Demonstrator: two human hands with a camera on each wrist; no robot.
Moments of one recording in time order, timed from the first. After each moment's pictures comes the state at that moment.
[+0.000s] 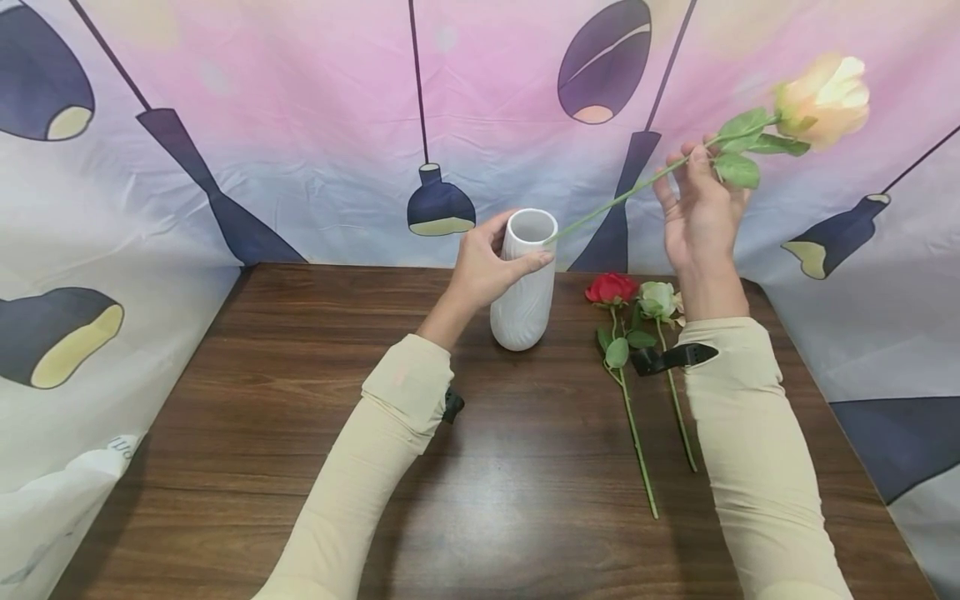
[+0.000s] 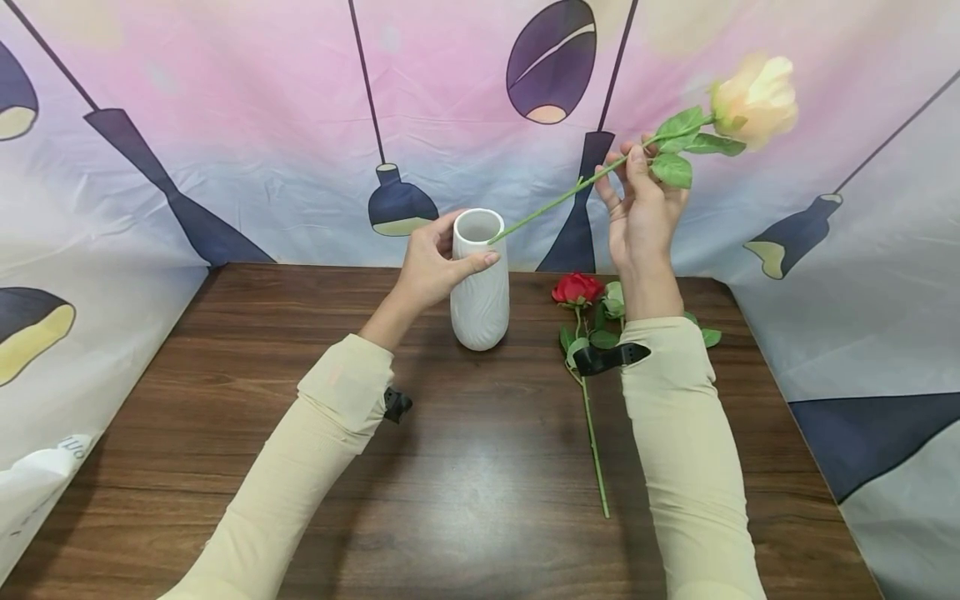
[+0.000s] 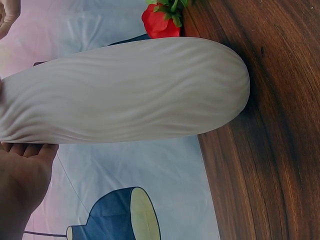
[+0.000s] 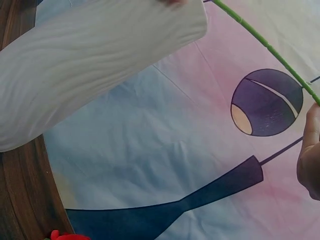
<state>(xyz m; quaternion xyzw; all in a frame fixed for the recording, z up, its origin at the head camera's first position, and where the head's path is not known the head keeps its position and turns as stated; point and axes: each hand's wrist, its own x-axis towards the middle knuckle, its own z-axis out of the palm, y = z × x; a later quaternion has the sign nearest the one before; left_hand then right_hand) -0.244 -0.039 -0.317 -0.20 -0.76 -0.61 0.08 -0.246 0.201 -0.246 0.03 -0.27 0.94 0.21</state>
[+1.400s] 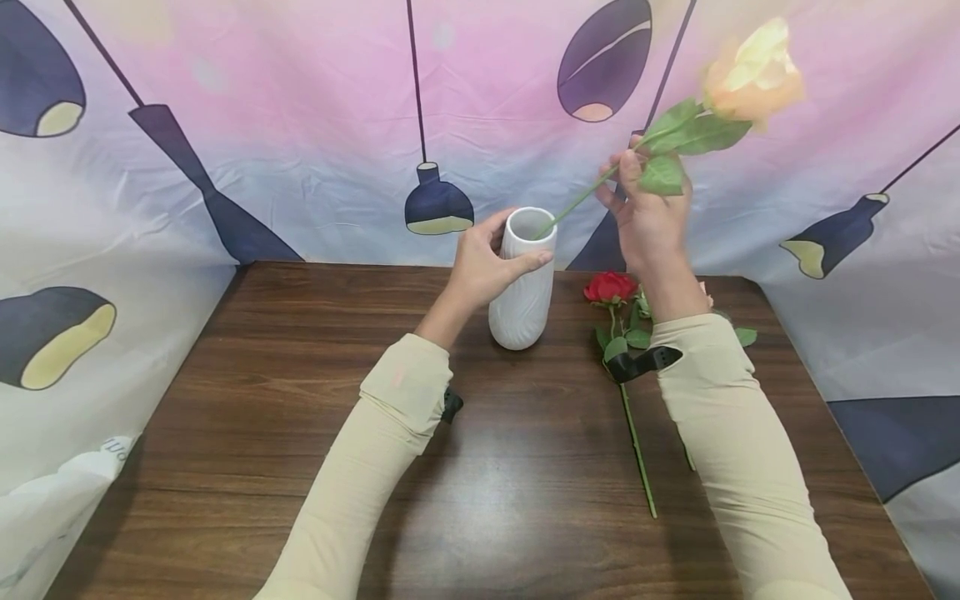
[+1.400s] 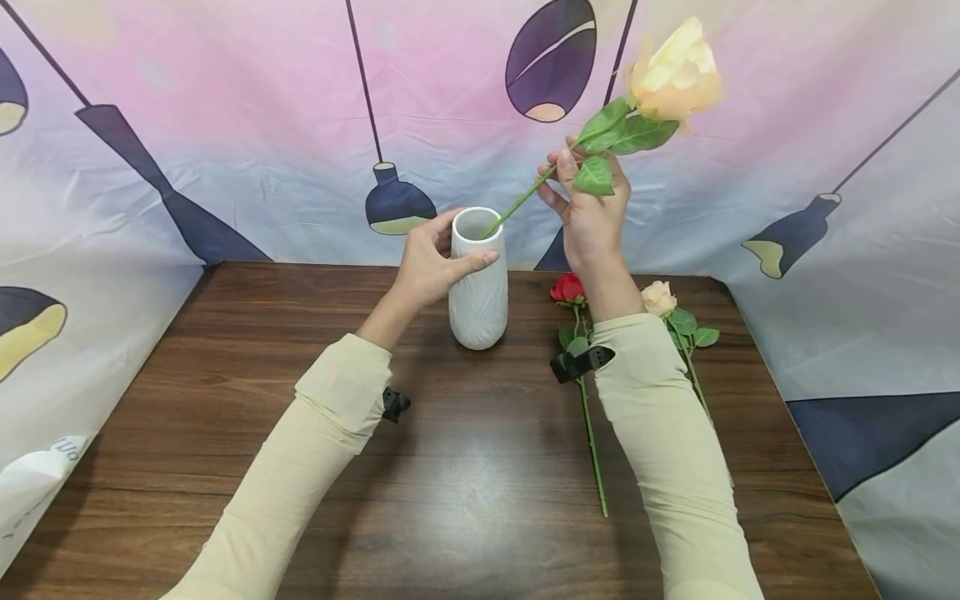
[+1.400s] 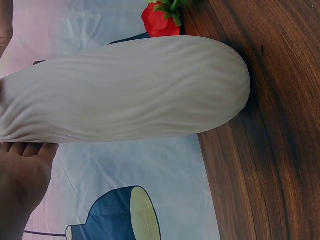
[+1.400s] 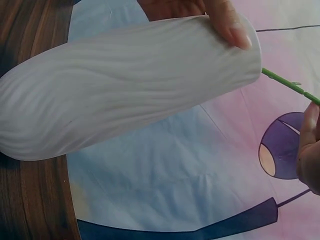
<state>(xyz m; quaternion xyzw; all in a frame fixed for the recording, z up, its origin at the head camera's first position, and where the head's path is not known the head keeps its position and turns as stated) -0.246 -0.040 -0.318 -0.20 -0.76 -0.61 0.07 -0.248 0.157 -0.257 0.14 -0.42 0.88 0.18</state>
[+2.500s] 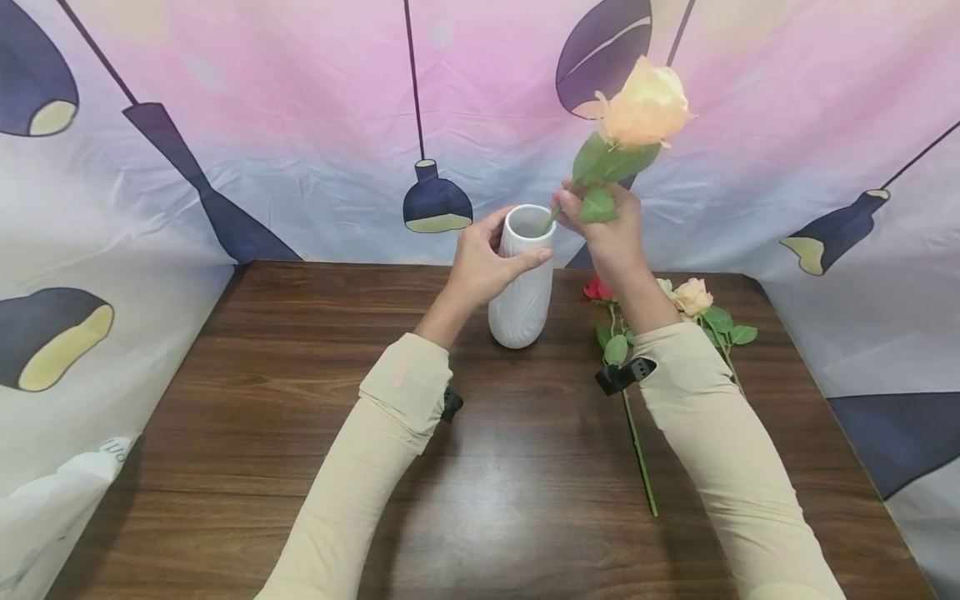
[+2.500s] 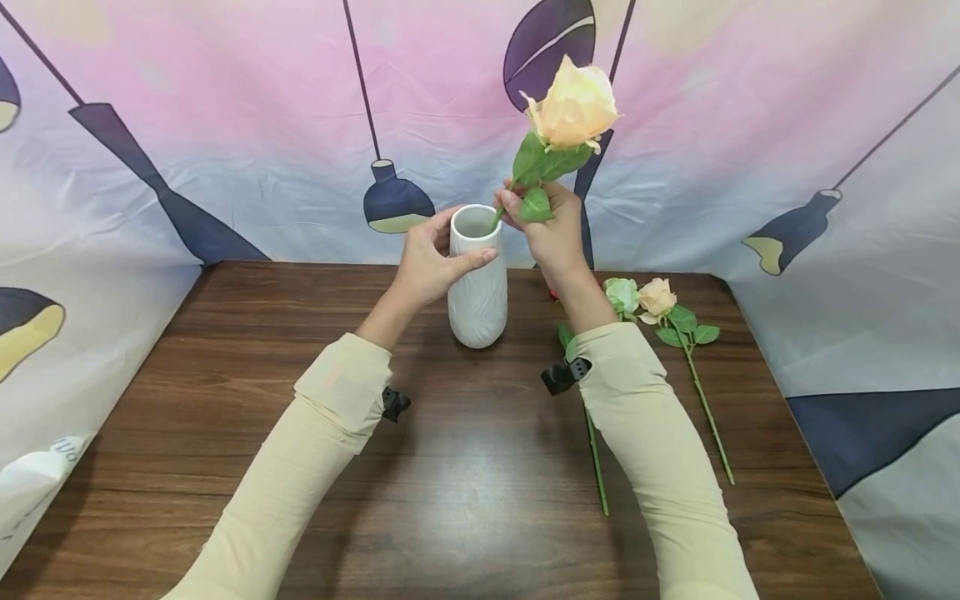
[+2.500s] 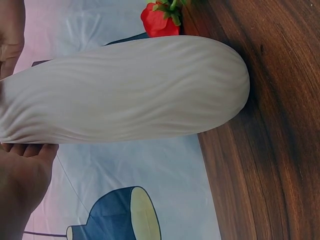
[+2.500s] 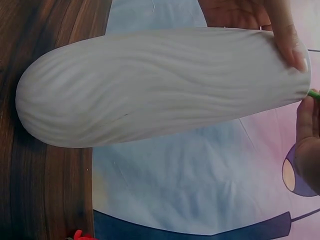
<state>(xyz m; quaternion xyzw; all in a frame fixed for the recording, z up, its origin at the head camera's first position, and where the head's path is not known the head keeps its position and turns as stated) -0.245 -0.040 -0.317 -0.21 -0.76 -0.61 0.08 -0.248 0.136 -0.284 0.14 -0.64 0.75 0.14</state>
